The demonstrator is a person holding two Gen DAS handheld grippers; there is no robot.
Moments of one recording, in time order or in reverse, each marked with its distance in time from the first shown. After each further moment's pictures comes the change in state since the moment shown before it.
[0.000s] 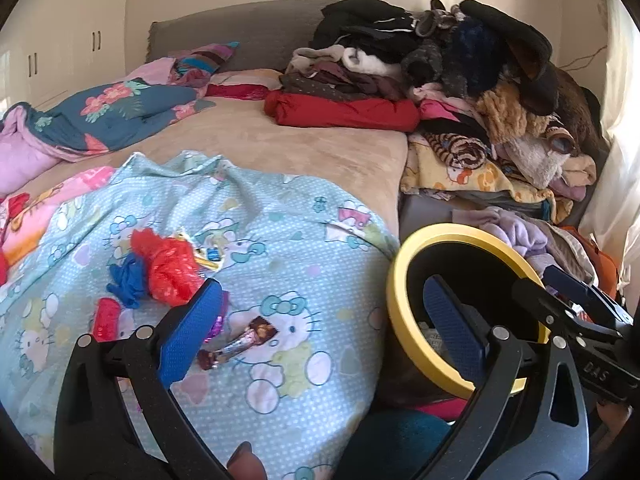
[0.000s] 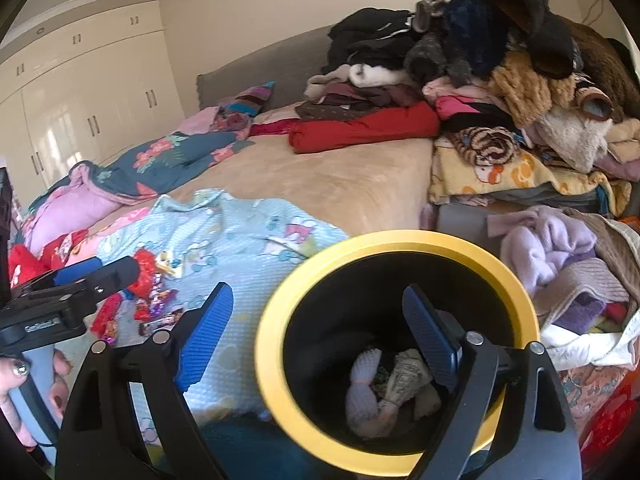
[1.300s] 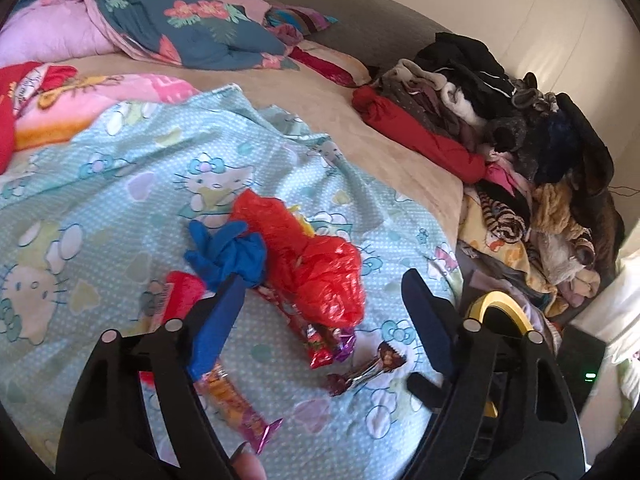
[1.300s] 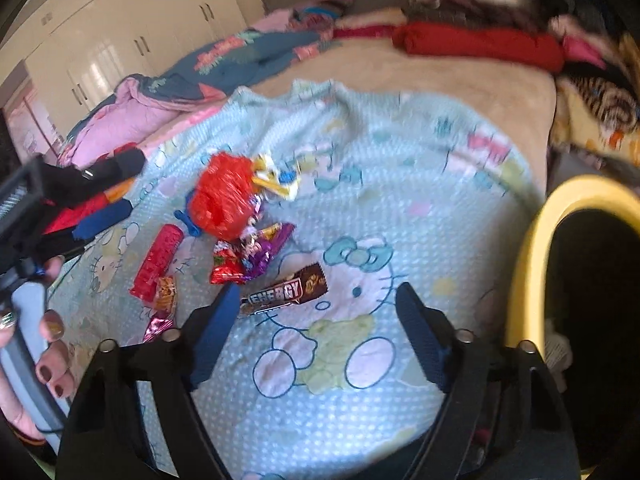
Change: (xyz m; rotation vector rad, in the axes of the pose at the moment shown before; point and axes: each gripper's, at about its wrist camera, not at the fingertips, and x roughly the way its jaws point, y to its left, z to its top) left arm 0.023 0.172 -0.004 -0.407 0.041 -0.037; right arm 0.154 0.141 -0.026 -0.046 0.390 0.225
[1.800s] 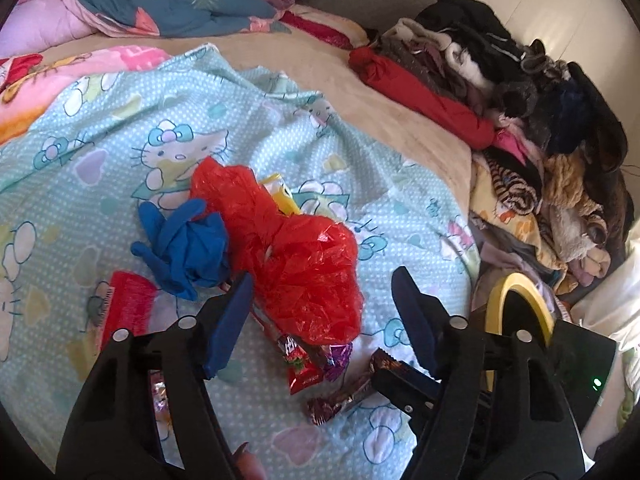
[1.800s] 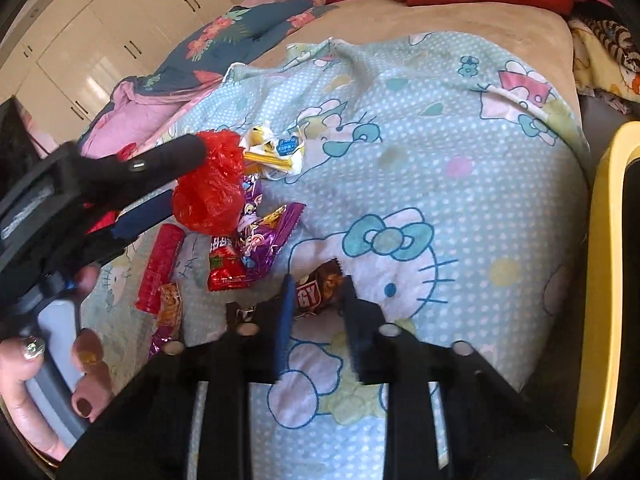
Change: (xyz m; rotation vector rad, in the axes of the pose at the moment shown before) left arm 0.063 -0.013 -0.002 0.030 0.126 0.028; right arm 0.031 -0.003 0.003 0.077 0.074 0.096
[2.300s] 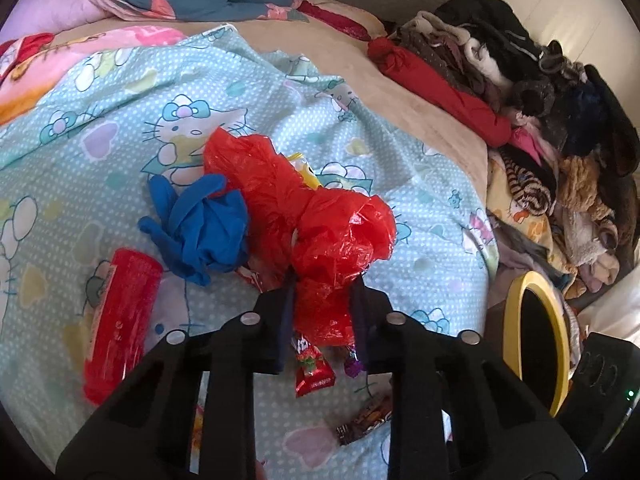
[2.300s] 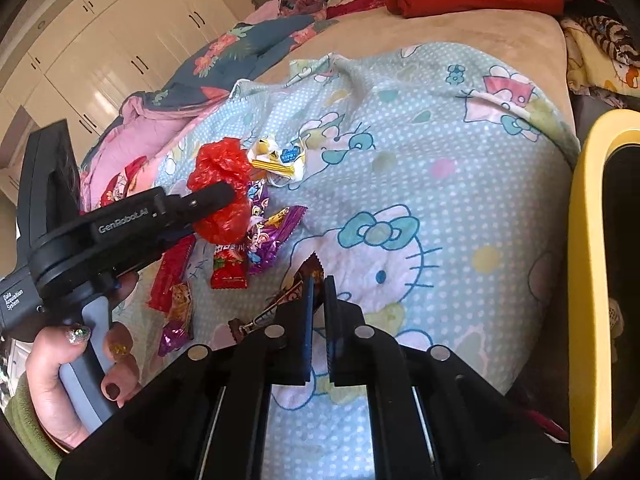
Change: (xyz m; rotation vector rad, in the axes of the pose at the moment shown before) left arm 0.006 0.014 -0.009 -0.043 0.018 0.027; right arm -0.025 -0.008 -0.014 0.026 -0.063 0.041
